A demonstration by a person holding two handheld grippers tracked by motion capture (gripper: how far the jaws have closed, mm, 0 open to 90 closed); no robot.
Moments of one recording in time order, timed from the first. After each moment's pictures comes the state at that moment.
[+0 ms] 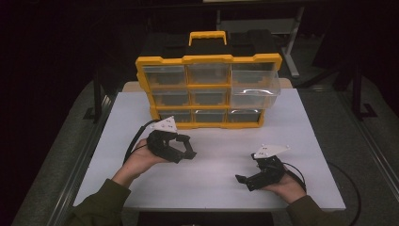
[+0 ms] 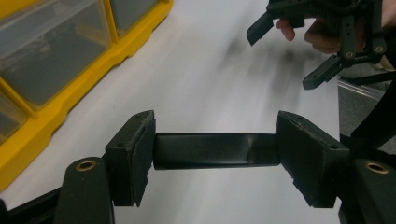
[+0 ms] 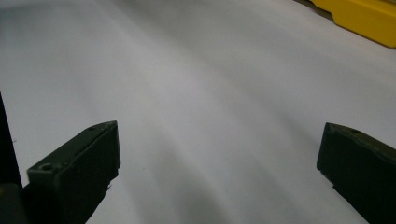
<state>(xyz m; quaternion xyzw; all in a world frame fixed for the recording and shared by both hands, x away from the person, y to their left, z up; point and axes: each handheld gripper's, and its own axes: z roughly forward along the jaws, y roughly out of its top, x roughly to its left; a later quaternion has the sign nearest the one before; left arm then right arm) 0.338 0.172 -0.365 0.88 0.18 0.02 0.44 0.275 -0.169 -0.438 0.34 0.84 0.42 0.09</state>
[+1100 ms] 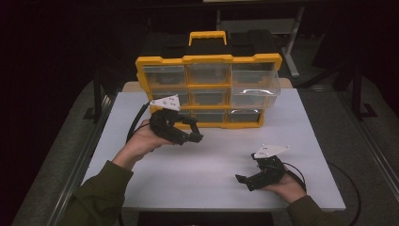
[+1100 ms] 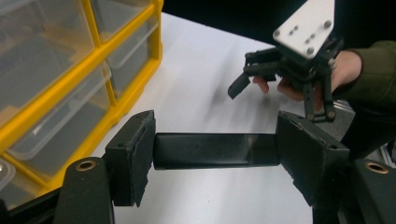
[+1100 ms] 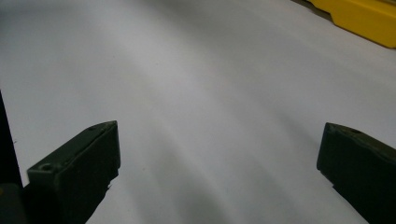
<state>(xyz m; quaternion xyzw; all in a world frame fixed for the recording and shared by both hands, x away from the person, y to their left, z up) 0.358 0.154 -0.305 0.87 0.15 0.00 0.47 0.274 -0.170 -0.438 0.34 0.84 0.42 0.09</state>
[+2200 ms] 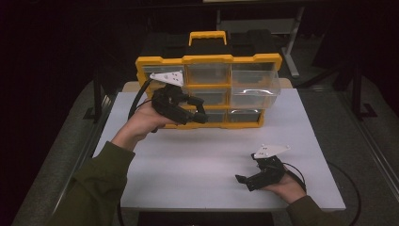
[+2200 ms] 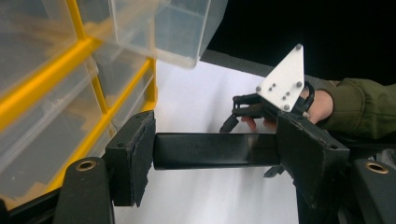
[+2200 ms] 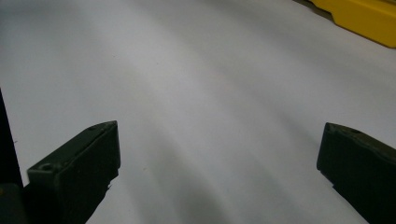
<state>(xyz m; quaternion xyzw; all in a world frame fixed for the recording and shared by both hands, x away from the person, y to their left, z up) 0.380 0.139 -0.248 0.86 0.12 -0.01 0.49 0.274 -0.169 -0.438 0.34 0.84 0.42 0.09</state>
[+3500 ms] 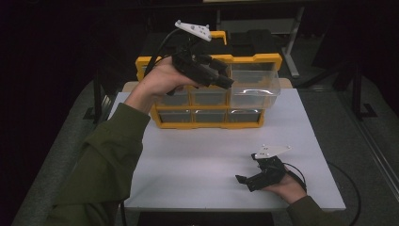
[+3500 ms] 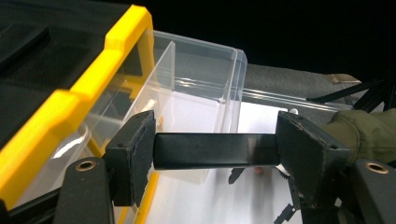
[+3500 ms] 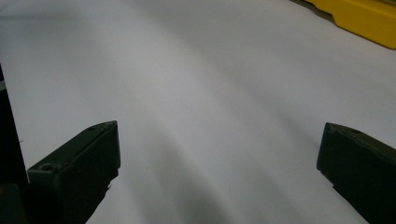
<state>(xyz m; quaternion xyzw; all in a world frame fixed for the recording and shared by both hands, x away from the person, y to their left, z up) 0.411 0.075 -0.160 0.88 0.07 0.00 0.48 0.273 -0.171 -0.438 0.34 0.84 0.42 0.09</state>
